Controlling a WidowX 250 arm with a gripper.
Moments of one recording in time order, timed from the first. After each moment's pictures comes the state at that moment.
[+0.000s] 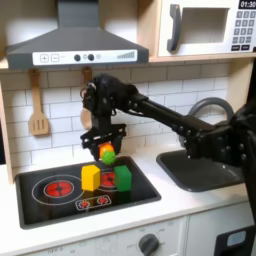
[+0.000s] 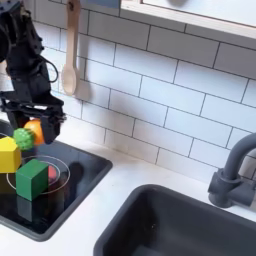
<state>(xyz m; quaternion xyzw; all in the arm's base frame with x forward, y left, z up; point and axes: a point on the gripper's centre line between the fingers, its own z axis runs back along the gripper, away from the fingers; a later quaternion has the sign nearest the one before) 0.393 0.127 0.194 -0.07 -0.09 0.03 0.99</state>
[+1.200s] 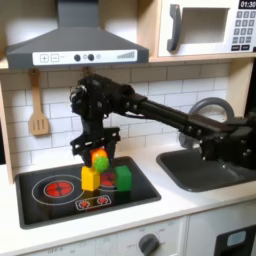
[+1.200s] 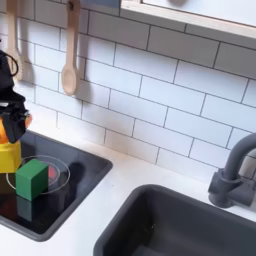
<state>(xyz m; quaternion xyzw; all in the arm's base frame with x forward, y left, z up) 0.352 0.157 0.206 -0.07 -0.10 0.04 0.99</state>
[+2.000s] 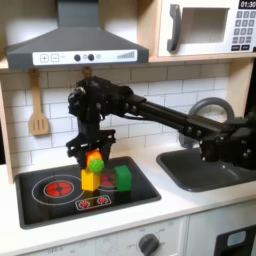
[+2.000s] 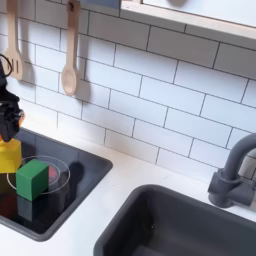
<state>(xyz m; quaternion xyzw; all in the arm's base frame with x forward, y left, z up) 0.356 0.167 0.201 -0.05 -0.11 0.06 0.99</state>
